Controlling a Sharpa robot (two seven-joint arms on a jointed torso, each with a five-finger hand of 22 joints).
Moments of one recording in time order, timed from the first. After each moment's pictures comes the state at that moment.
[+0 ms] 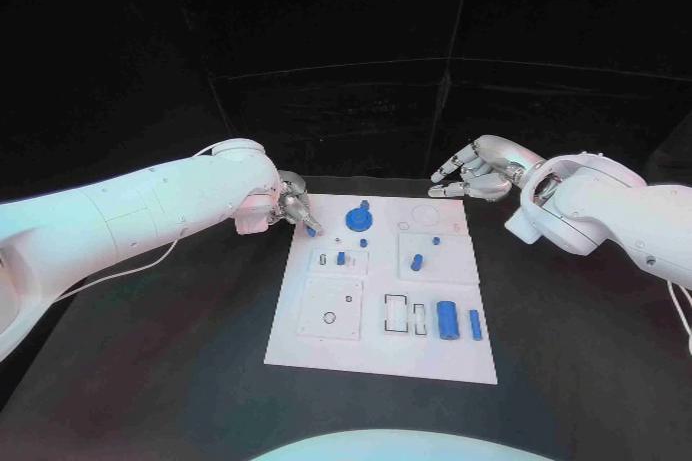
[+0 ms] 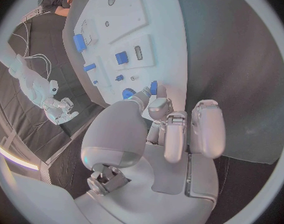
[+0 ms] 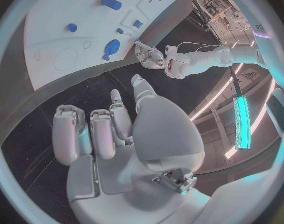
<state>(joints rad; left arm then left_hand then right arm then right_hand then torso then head) 1.33 -0.59 -0.09 1.08 -1.03 0.28 -0.46 1.26 0.04 0.30 0.08 0.05 0.89 0.05 0.63 0.47 1.30 -0.02 1.13 1.01 1.47 -0.08 1.57 1.31 0.05 1.46 0.03 1.36 1.31 1.31 -0.80 -0.03 1.42 -1.01 -0.22 -0.03 1.30 -0.04 -0.02 0.10 0.28 0.95 0.15 0.12 0.08 1.40 0.07 1.32 1.31 1.46 -0.01 1.47 1.31 0.04 1.45 0.10 1.46 1.31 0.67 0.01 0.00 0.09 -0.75</state>
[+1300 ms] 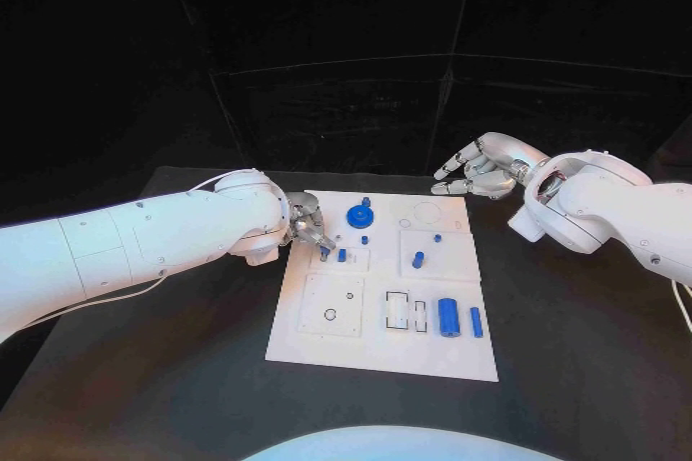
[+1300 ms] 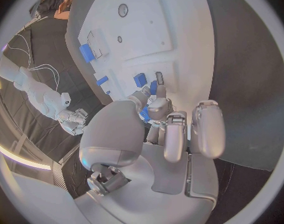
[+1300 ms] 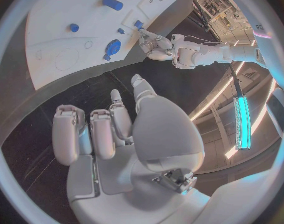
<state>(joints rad) 1.27 -0.71 -0.09 1.38 -1.08 0.07 -0.52 1.22 0.01 0.37 0.05 0.05 0.90 0.05 0.65 0.48 1.30 -0.03 1.13 1.00 1.47 -0.08 1.57 1.31 0.05 1.46 0.03 1.36 1.31 1.31 -0.80 -0.03 1.41 -1.01 -0.22 -0.03 1.30 -0.04 -0.02 0.10 0.28 0.95 0.15 0.12 0.08 1.40 0.07 1.32 1.31 1.46 -0.01 1.47 1.31 0.04 1.45 0.10 1.46 1.31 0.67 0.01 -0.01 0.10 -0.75</state>
